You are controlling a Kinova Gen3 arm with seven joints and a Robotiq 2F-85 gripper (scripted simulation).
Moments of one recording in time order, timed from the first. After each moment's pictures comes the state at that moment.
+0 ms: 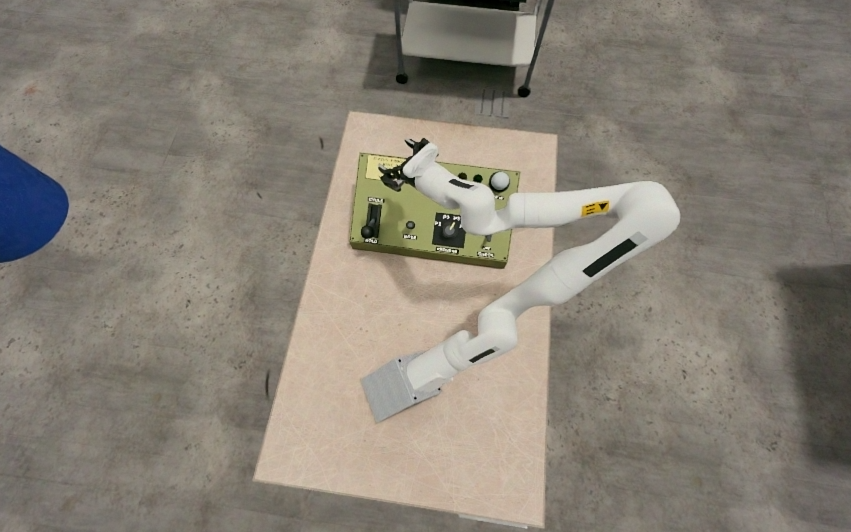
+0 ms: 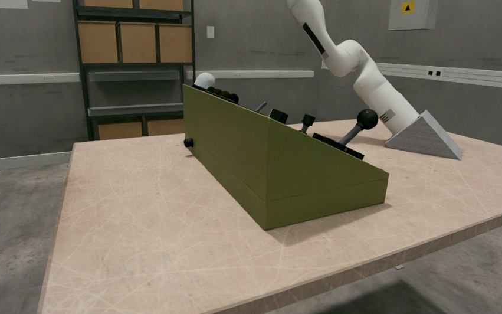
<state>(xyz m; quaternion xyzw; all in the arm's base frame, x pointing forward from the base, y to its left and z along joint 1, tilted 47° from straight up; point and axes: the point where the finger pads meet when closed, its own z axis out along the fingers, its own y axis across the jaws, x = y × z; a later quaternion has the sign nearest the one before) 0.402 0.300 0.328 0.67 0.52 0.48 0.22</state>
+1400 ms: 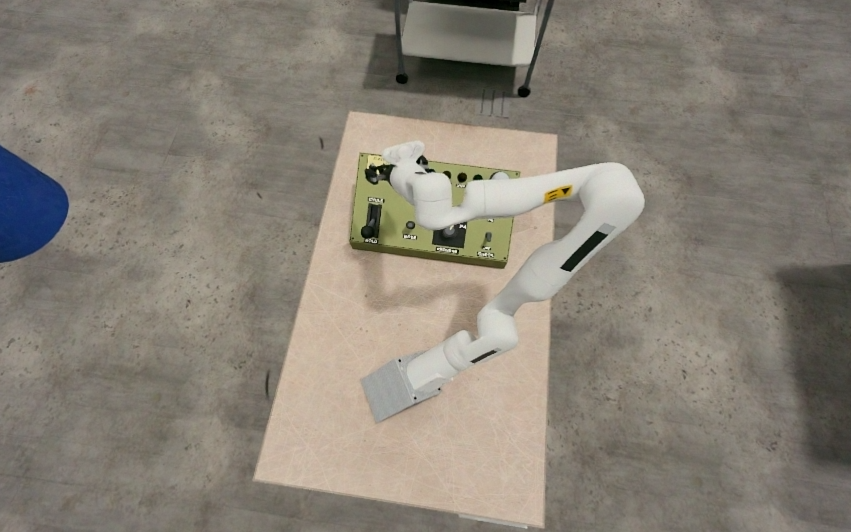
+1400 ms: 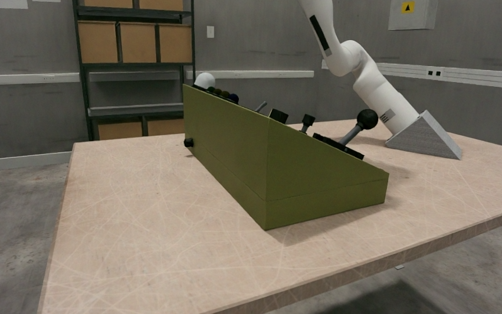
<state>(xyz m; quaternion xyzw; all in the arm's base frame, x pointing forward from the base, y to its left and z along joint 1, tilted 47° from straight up) 0.379 0.306 0.314 0.80 0.27 0.47 0.25</state>
